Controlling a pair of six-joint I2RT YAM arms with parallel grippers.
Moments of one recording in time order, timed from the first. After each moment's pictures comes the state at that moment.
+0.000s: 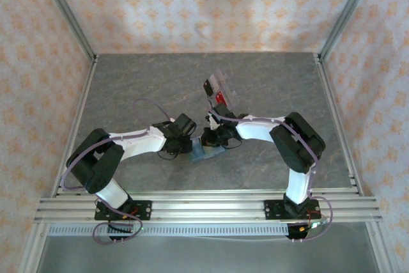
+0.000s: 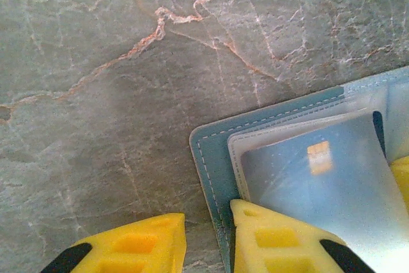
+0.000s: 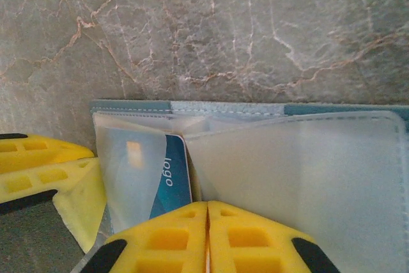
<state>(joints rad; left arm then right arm) -0.65 1.62 0.81 -0.44 -0.05 -0.81 0.72 1.85 1.02 -0.24 -0.44 0.66</state>
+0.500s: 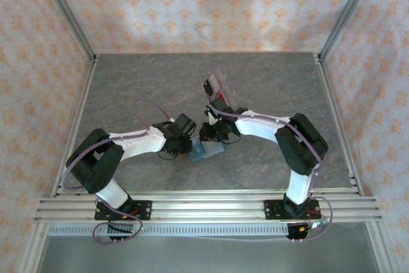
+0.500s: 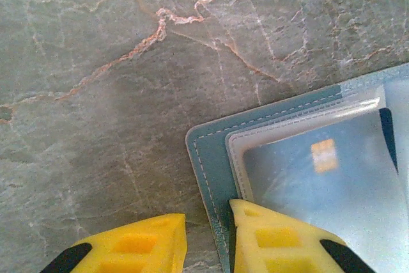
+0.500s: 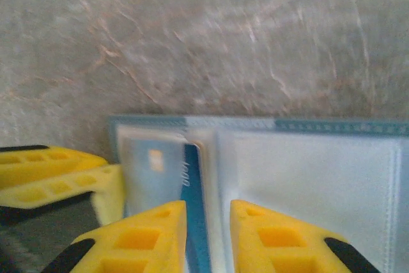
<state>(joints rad) -0.65 1.62 0.81 -0.43 -0.05 -0.81 0.73 1.81 1.15 -0.42 -0.31 0.60</state>
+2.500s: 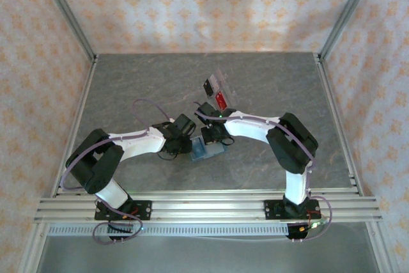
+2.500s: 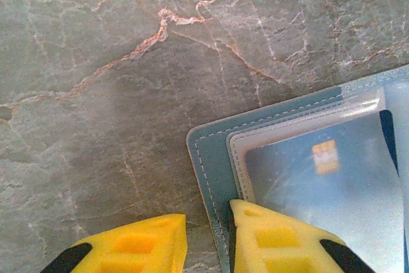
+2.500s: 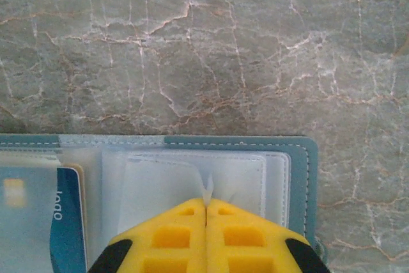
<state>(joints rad) -0.65 1.62 0.80 -0.42 -0.05 -0.81 0.82 1.88 1.24 -0.61 0.09 0.49</state>
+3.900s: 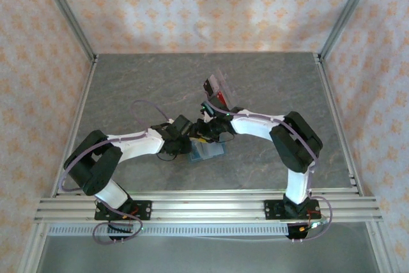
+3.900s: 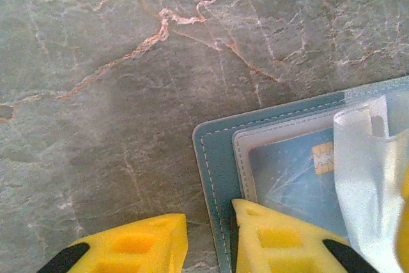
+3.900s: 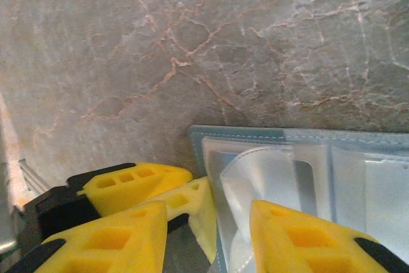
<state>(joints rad) -0.65 1.60 0.77 -0.39 -0.05 -0.81 0.74 1.86 1.16 -0.30 -0.47 0.90</state>
